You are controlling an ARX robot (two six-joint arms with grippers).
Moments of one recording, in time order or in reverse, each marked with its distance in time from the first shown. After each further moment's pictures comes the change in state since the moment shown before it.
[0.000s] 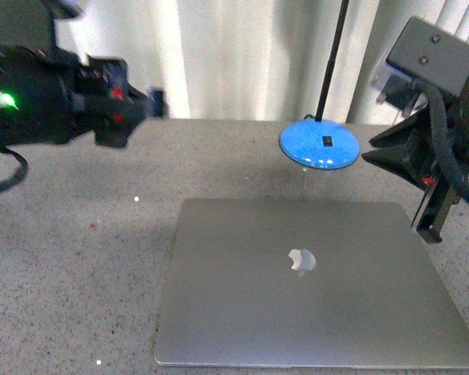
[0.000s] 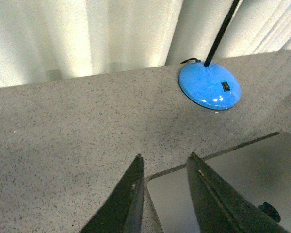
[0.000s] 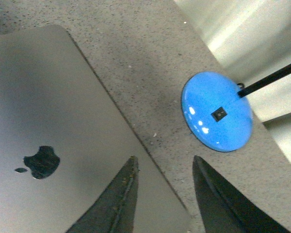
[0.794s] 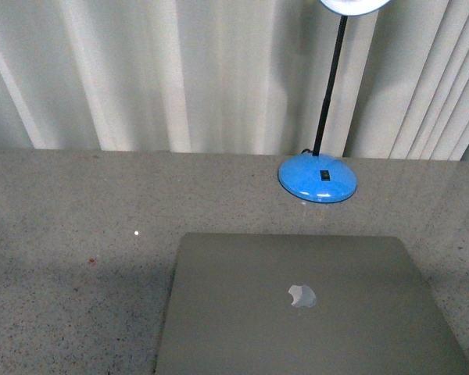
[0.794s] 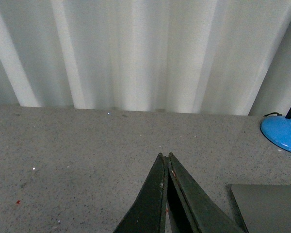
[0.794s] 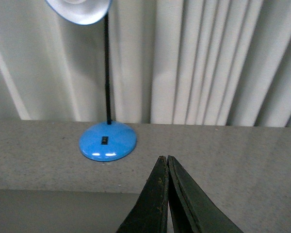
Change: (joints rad) left arm 0.167 -0.500 -0.598 0.434 -0.266 0.104; right arm -0.135 -0.581 -0.676 0.703 0.403 0.751
